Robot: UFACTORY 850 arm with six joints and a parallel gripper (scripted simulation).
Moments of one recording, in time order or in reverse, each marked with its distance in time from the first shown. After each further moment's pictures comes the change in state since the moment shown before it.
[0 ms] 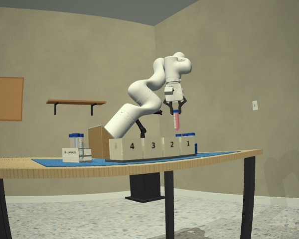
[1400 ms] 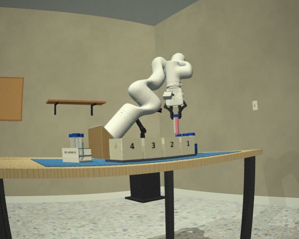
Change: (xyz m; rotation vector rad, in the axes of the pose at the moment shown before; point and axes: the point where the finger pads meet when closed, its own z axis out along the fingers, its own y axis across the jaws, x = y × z) arm -0.008 0.003 0.024 -0.017 0.017 0.090
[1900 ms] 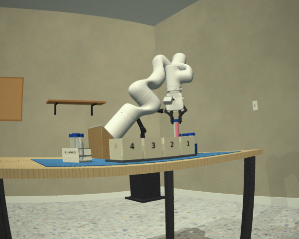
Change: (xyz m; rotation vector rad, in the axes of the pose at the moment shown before) arm 0.000 0.000 0.027 0.000 0.000 0.000
